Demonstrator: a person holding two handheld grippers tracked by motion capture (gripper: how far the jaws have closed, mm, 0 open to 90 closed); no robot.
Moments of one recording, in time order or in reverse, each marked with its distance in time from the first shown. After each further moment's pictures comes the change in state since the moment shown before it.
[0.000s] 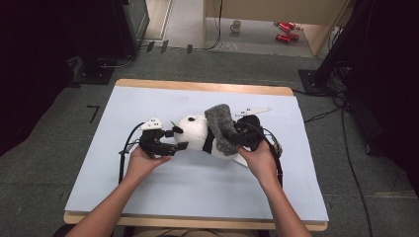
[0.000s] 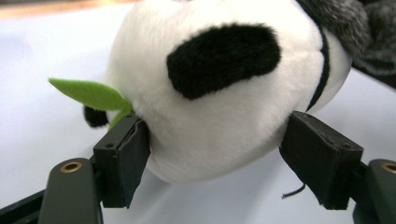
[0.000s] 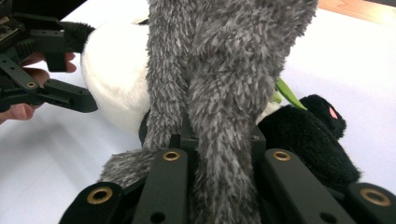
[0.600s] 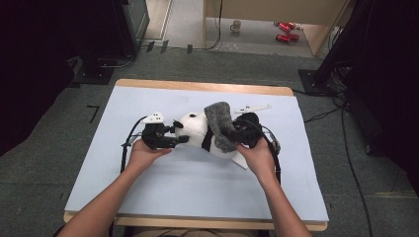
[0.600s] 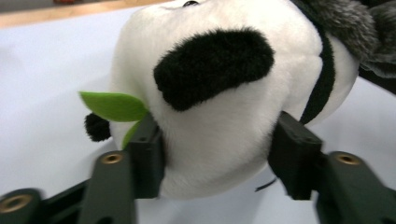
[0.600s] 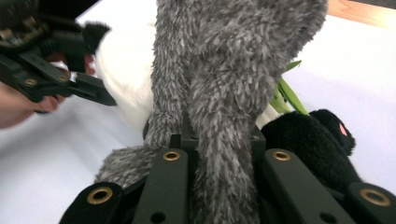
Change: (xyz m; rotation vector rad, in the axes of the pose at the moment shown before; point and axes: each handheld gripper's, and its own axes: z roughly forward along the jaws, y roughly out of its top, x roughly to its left) left arm 0.018 0.007 0.013 0.008 -0.057 -0.072; right arm -0.004 0.006 0.006 -0.016 0.022 0.027
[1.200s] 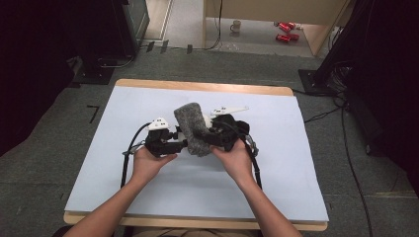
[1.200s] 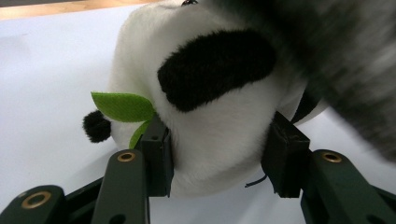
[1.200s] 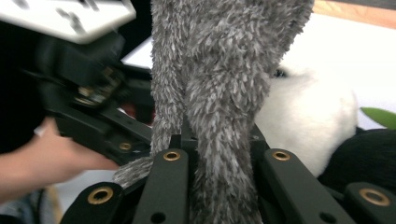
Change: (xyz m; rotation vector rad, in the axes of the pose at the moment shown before) left arm -0.043 0.001 -0.002 0.012 0.125 -0.025; right arm 0.059 0.011 0.028 -0.043 0.153 -0.042
